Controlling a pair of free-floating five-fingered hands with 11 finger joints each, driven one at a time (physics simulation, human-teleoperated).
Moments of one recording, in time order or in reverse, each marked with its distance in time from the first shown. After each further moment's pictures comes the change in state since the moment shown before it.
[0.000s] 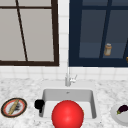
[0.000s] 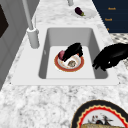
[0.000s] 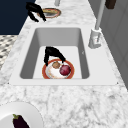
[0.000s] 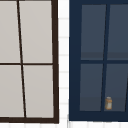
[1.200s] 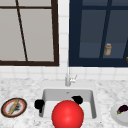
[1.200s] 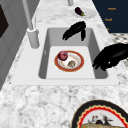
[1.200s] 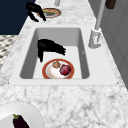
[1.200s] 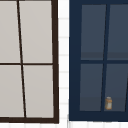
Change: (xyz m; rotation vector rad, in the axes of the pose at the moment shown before) left hand 0.000 0.000 0.000 0.000 0.000 0.000; right hand -0.096 -0.074 0.080 -0.127 -0.078 -0.168
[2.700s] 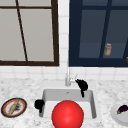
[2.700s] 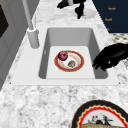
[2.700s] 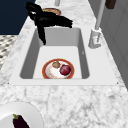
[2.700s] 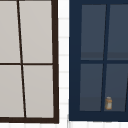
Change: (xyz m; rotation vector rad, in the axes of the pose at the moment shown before) left hand 0.000 0.000 0.000 0.000 0.000 0.000; right hand -0.031 -0.149 0.042 -0.278 -0.013 0.003
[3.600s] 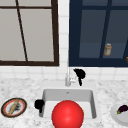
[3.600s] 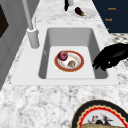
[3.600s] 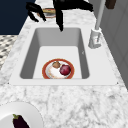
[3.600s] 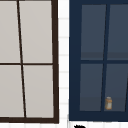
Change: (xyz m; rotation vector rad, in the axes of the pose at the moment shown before) left hand 0.000 0.000 0.000 0.000 0.000 0.000; right hand -0.002 -0.065 -0.087 -0.008 0.003 -0.012
